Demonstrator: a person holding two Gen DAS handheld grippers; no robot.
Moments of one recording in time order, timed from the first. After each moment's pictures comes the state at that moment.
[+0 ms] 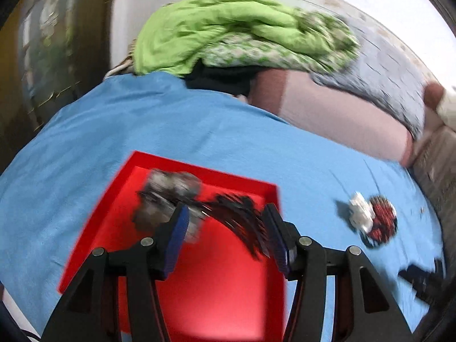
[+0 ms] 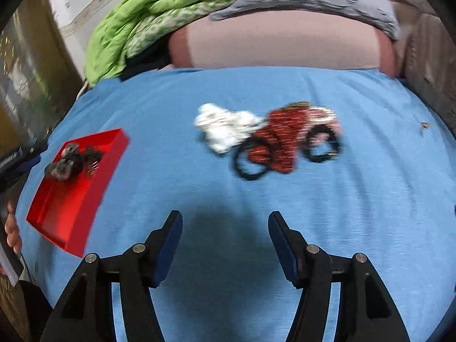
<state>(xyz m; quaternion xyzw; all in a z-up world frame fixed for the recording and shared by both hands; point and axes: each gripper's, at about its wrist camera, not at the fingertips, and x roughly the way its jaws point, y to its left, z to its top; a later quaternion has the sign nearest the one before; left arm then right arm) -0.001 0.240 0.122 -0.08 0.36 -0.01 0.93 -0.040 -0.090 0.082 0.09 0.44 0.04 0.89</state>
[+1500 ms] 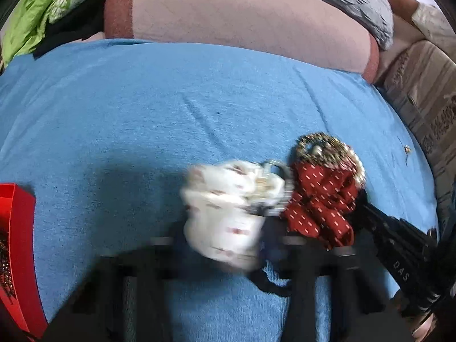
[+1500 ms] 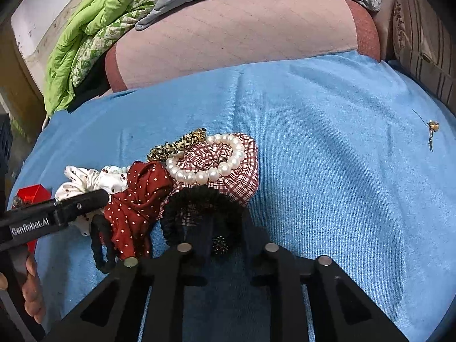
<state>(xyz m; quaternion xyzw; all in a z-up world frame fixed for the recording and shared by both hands) 0.132 -0.014 0.032 -0.01 0.51 -0.15 0.85 0.075 -0.209 0.022 0.13 0.44 0.03 0.89</state>
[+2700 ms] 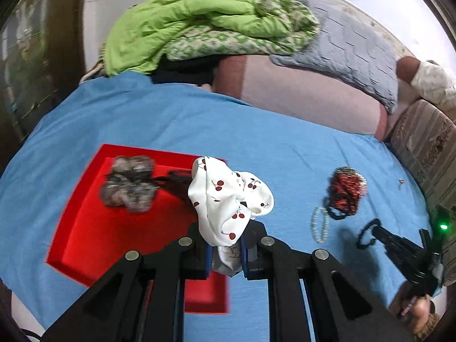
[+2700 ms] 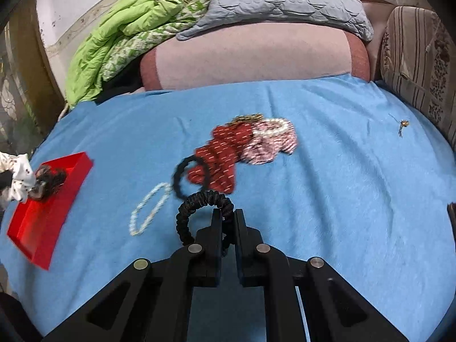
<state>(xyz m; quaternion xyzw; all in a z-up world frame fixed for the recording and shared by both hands) -0.031 0.196 0.139 -0.05 0.38 -0.04 0.92 -0.035 -0.120 0.065 0.09 0.39 0.02 0.92</state>
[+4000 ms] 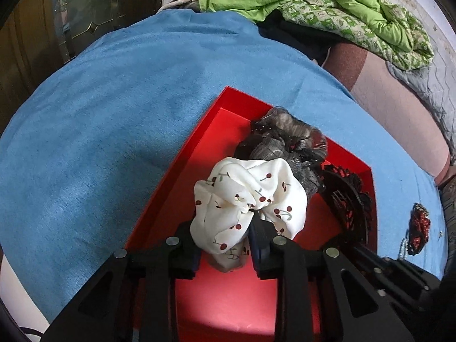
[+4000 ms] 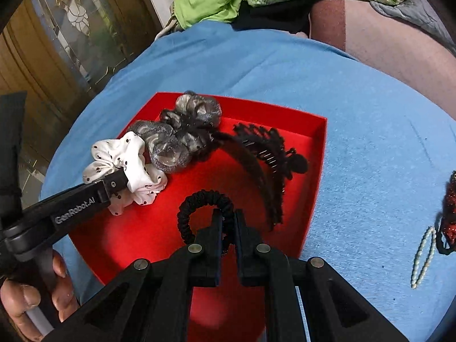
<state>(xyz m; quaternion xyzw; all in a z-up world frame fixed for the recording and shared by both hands) 0.020 0.347 0.064 -0.16 0.47 0.09 0.87 0.047 0.180 0.061 0.01 0.49 0.23 0.84</state>
